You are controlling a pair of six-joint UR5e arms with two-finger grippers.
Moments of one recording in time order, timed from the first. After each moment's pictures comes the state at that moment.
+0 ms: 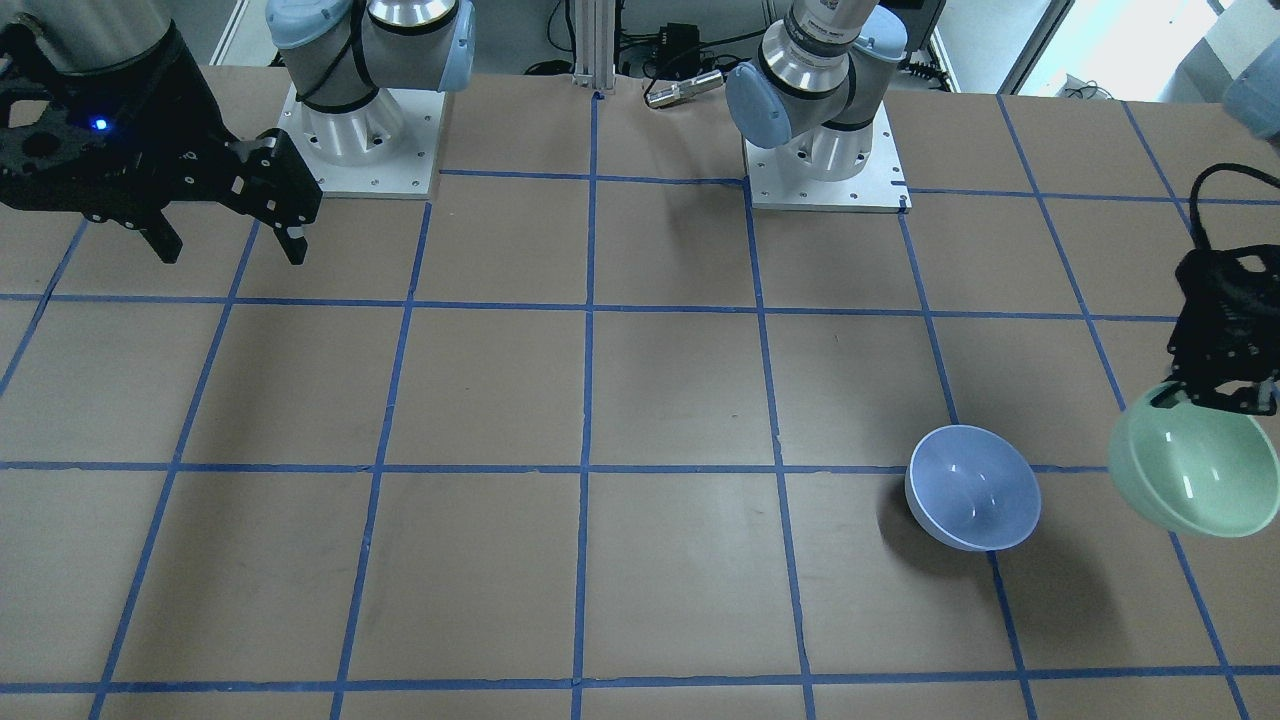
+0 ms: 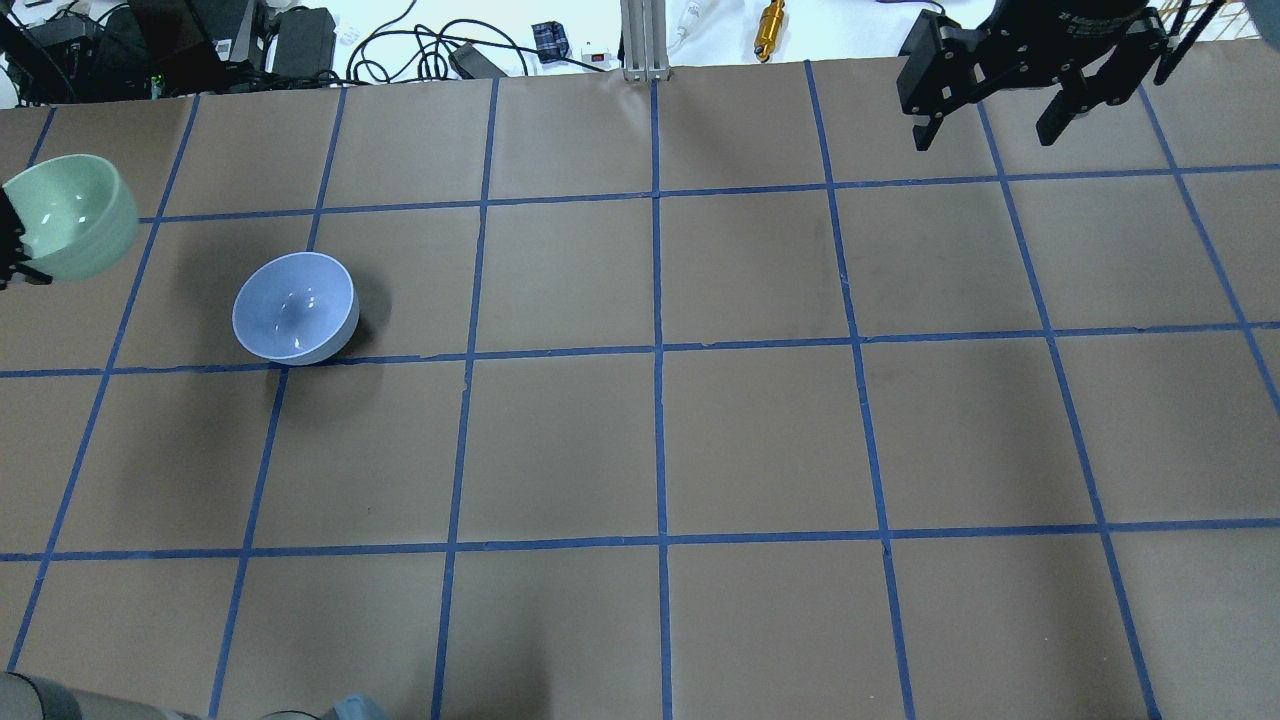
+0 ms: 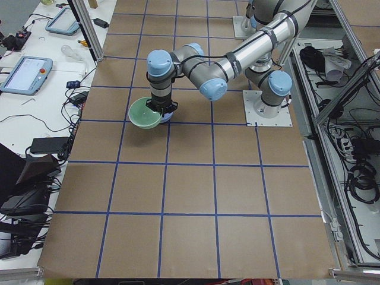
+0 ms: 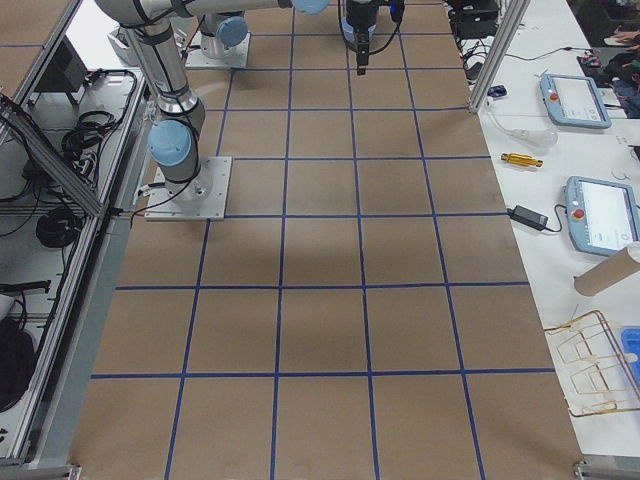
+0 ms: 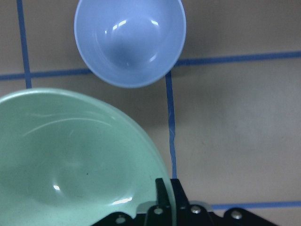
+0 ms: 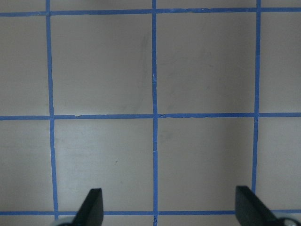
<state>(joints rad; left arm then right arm) -1.02 -1.79 -1.62 -1.32 1.49 2.17 1.54 -1.52 1.41 -1.53 -1.56 -0.03</state>
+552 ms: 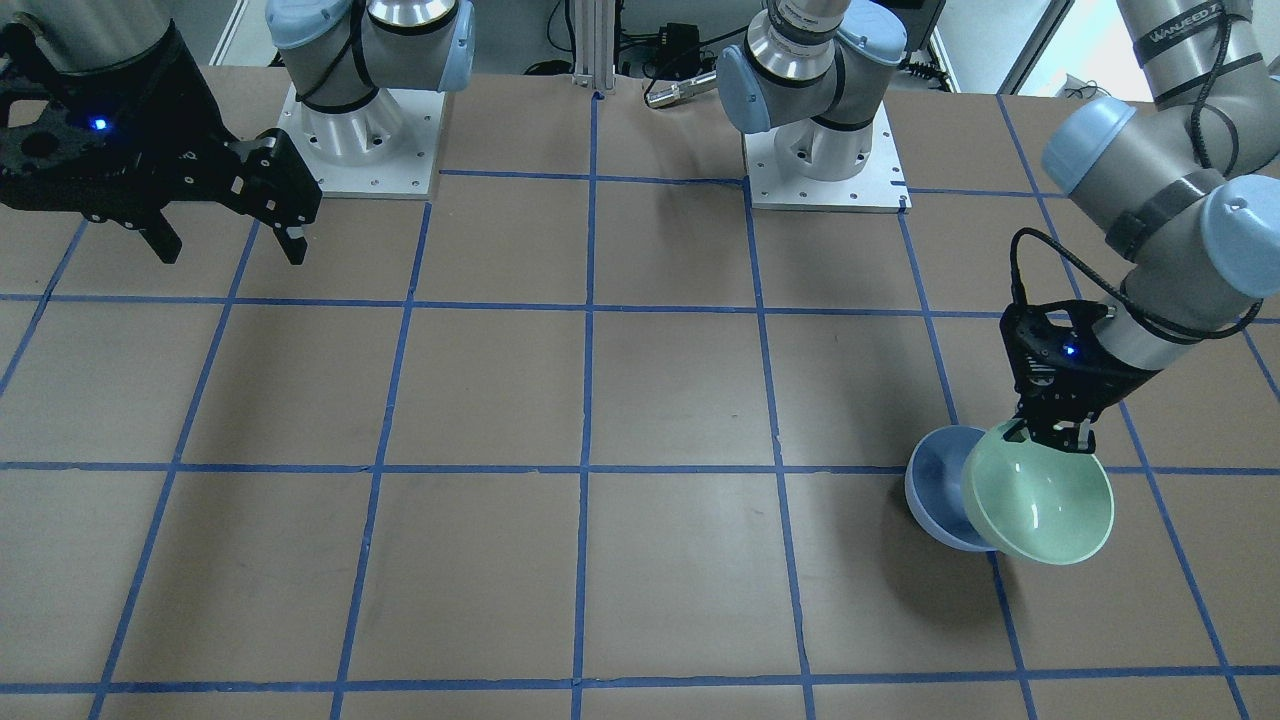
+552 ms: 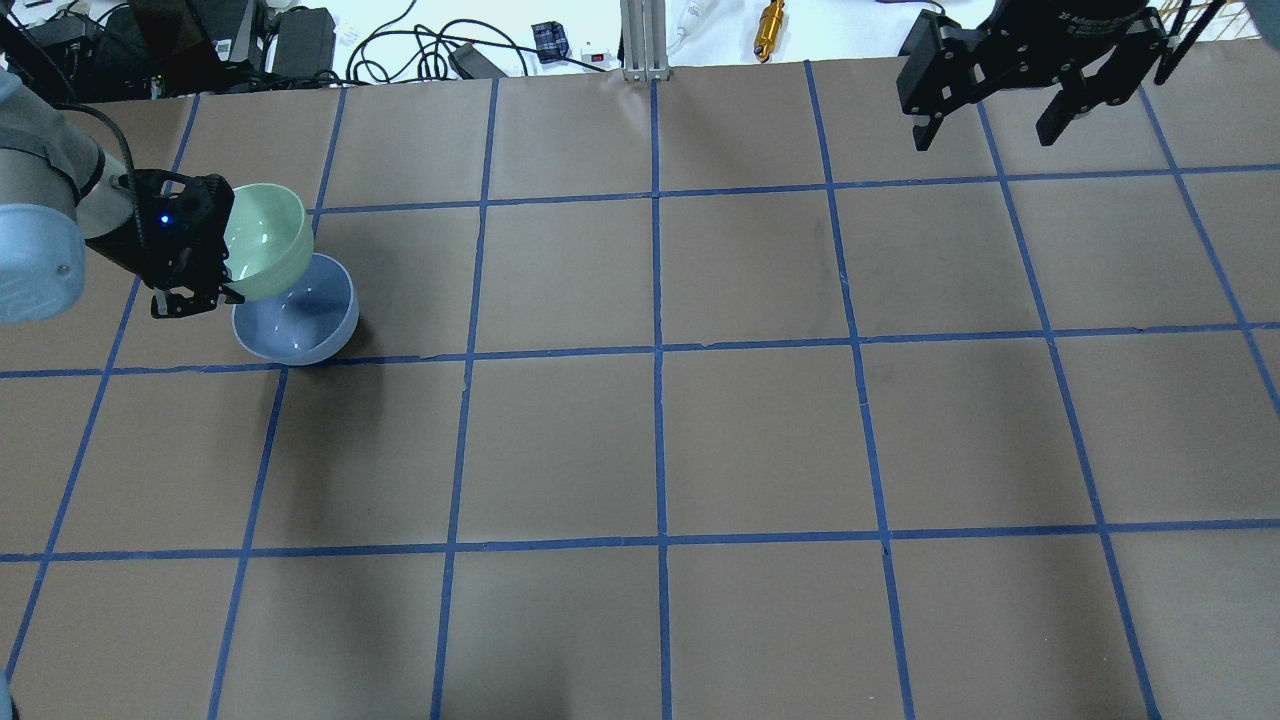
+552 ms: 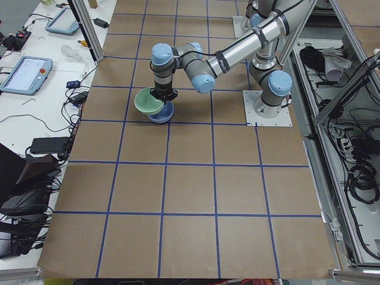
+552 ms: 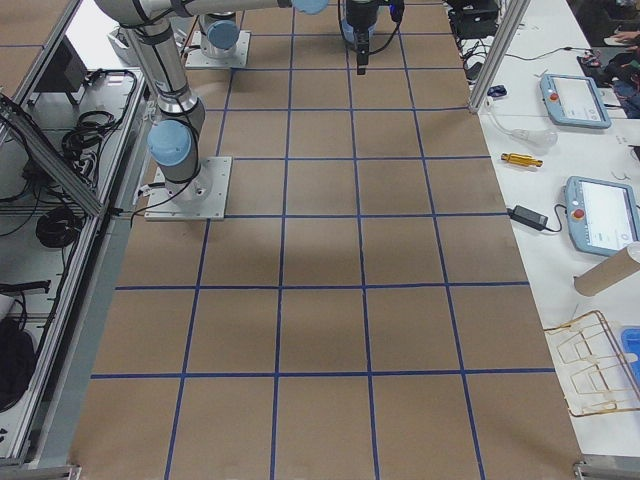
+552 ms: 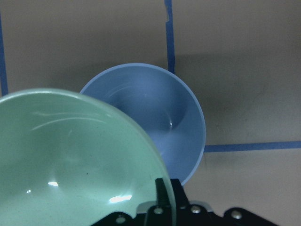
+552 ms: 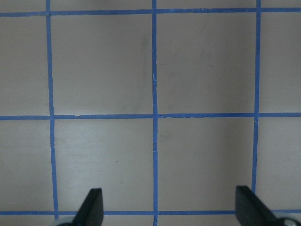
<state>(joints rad) -1.16 -1.79 -1.82 -1.07 1.50 2.03 1.54 -1.53 1.41 -1.53 -1.56 -0.03</state>
